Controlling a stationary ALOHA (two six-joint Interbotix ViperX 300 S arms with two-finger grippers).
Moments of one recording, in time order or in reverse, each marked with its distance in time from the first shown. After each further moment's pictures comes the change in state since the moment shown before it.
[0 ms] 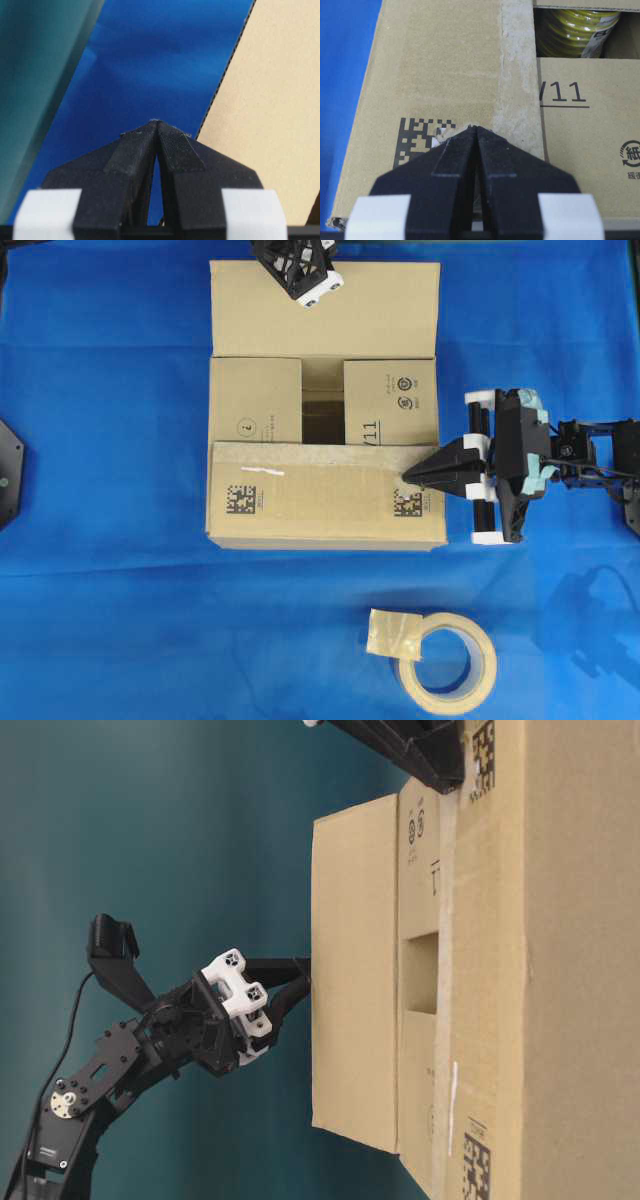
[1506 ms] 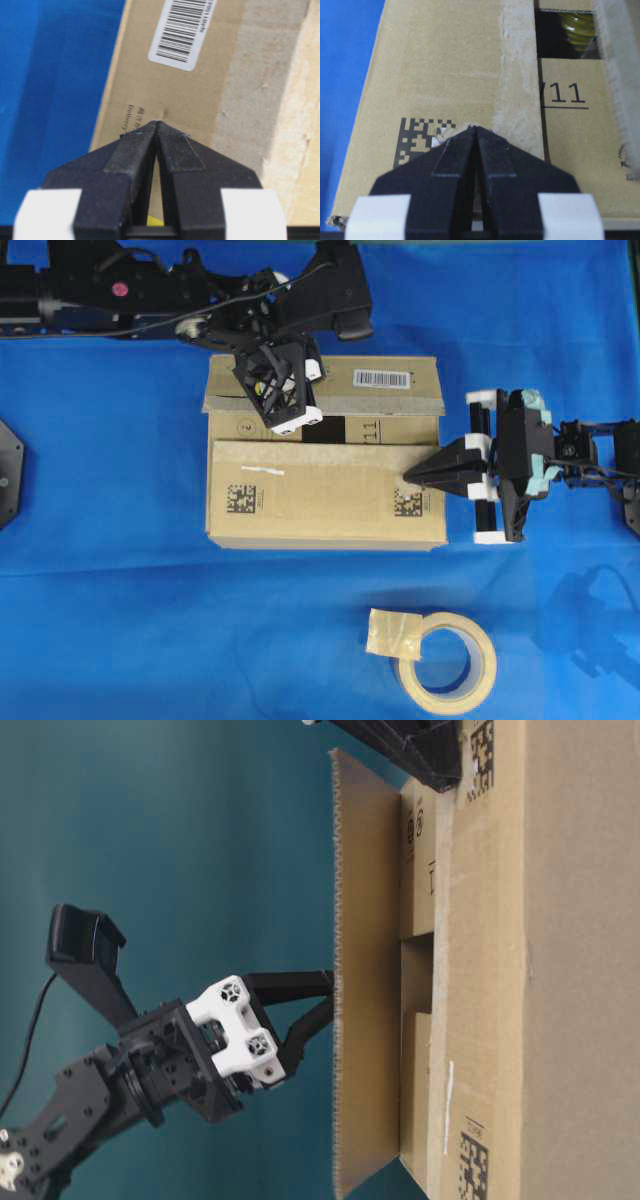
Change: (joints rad) left arm -0.270 -0.133 0.201 -0.003 -0.012 -0.124; right arm 0.000 -0.008 0.009 0.000 -0.018 -0.011
